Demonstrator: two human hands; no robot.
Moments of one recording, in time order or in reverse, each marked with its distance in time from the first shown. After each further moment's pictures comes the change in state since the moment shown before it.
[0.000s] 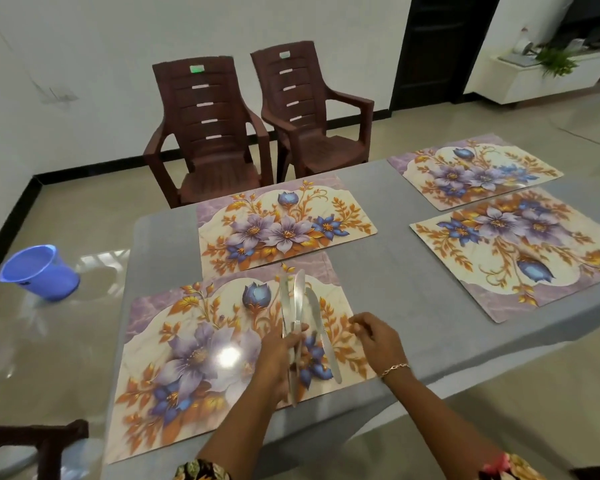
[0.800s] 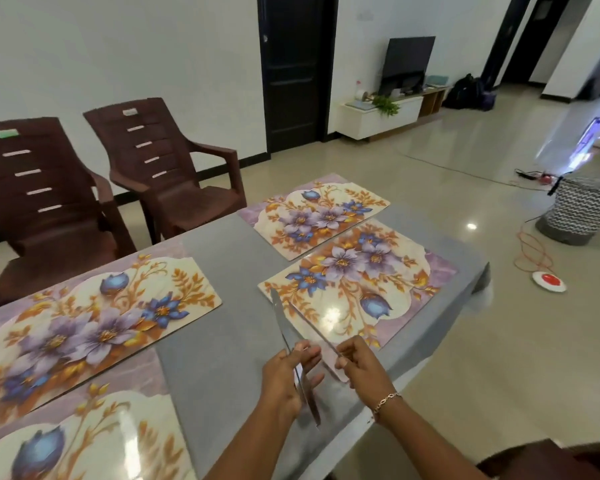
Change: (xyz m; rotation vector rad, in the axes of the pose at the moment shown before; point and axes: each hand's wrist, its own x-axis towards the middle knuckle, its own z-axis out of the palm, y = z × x) left_hand 0.061 -0.027 0.285 -0.071 -0.225 -0.108; right_hand 0.046 0.110 -0.210 0.275 0.178 0.187
